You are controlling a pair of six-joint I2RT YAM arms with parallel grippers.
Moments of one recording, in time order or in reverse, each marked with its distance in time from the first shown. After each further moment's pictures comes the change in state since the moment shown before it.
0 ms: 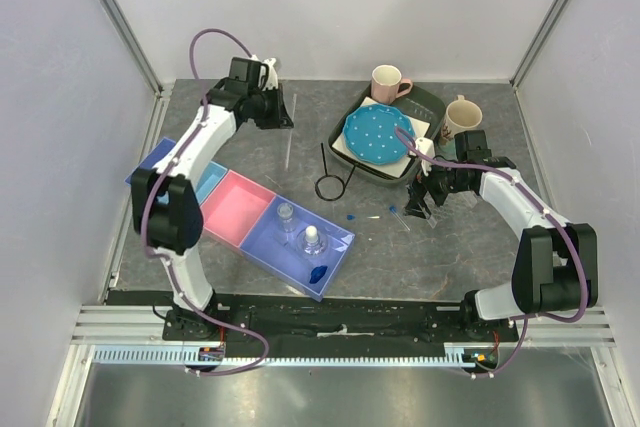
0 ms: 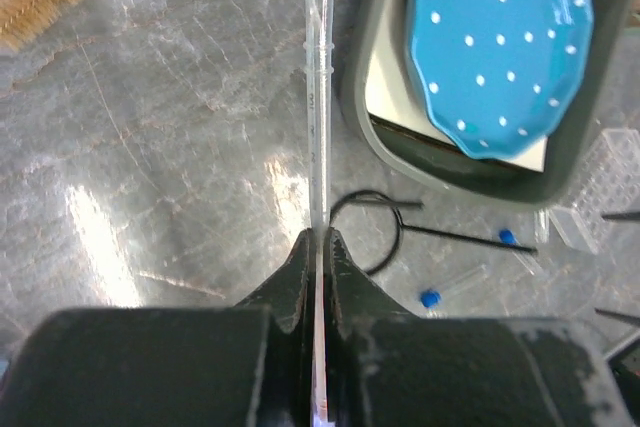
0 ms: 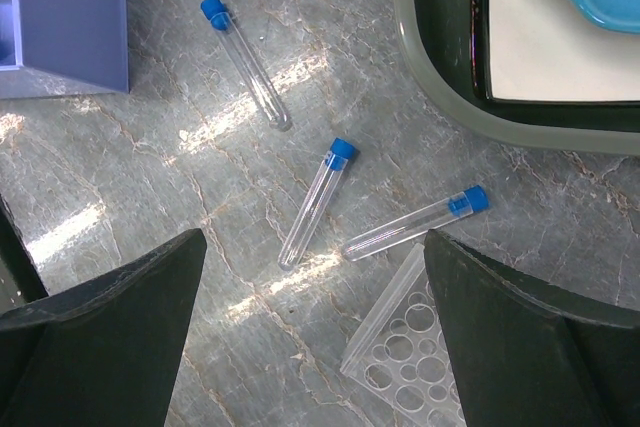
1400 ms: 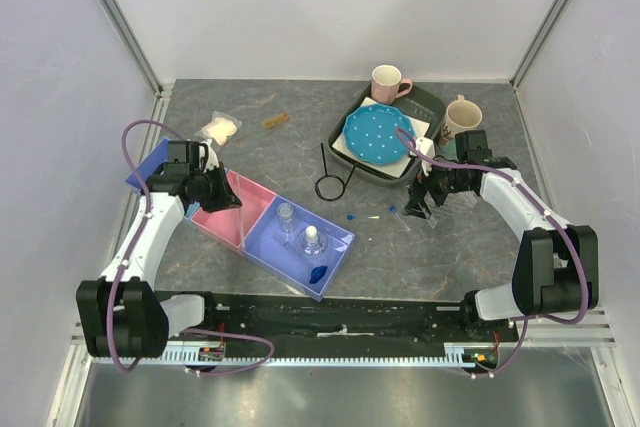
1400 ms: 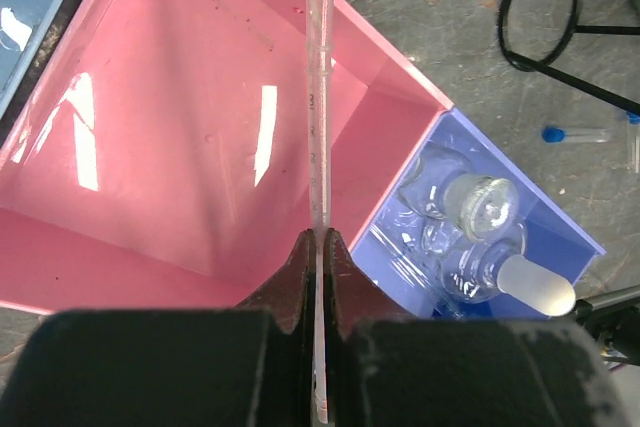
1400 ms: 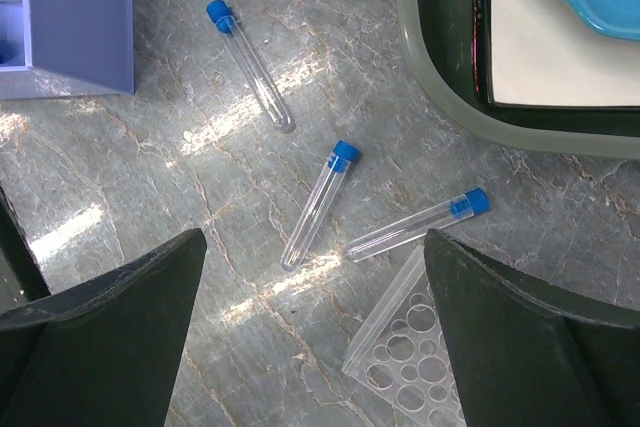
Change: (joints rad) left arm 0.267 -0.745 -0.840 -0.087 0.013 -0.025; right arm 0.000 -0.009 0.000 -0.003 -0.008 -0.005
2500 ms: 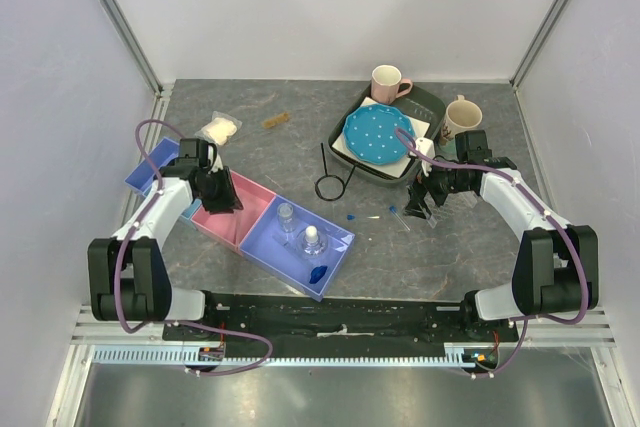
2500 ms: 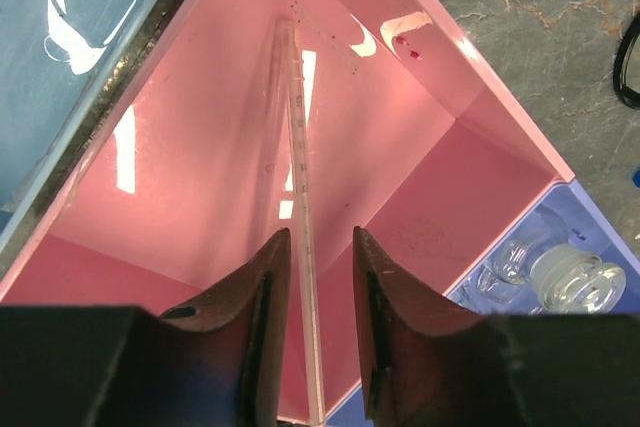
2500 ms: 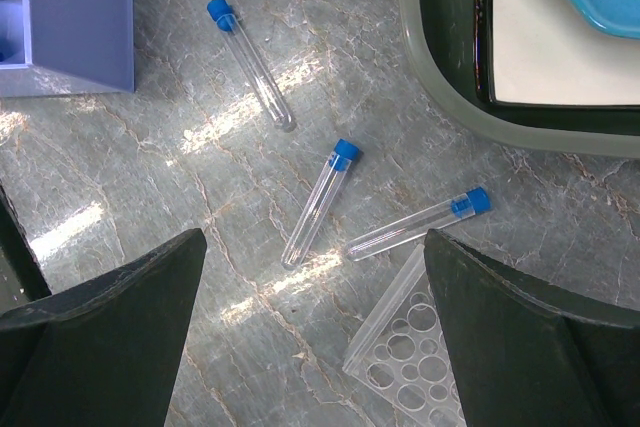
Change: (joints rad) left arm 0.000 0.204 0.000 0.058 -0.103 -0.001; right arm 0.000 0.000 0.000 -0.004 0.001 -0.003
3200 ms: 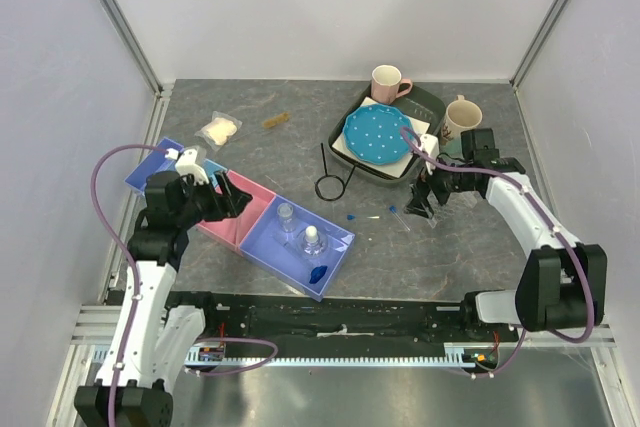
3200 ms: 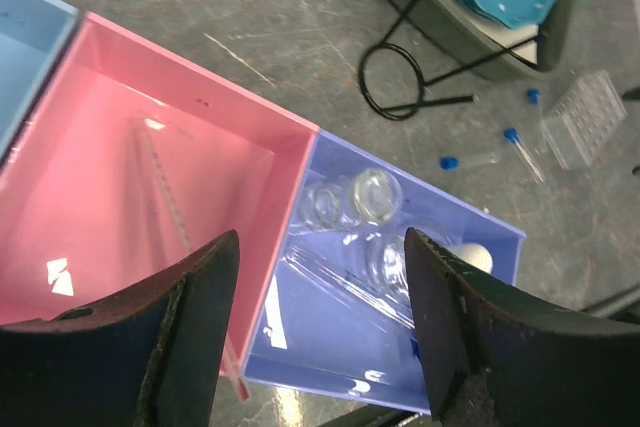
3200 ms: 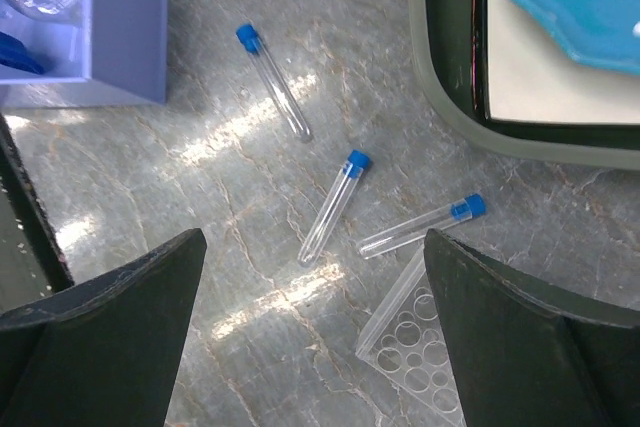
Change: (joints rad) left arm 0.000 -0.645 -0.189 0.154 0.171 0.002; right arm -0.003 -0.068 0.008 -0.030 -0.024 0.002
